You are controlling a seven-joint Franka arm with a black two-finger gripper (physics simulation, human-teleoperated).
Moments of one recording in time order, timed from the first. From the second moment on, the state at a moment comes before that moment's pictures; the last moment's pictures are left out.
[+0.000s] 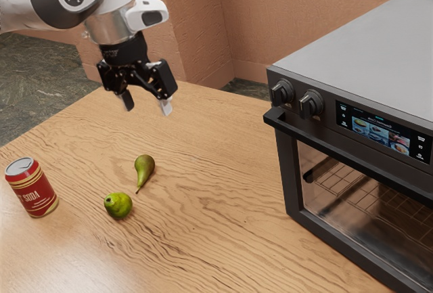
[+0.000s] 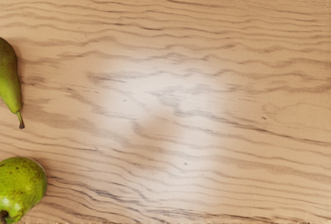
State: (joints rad) arm -0.03 0.08 0.16 -1.31 -0.03 1.43 -0.05
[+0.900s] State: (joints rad) arm -0.24 -0.26 -0.22 -1.61 -0.11 1.65 1.29
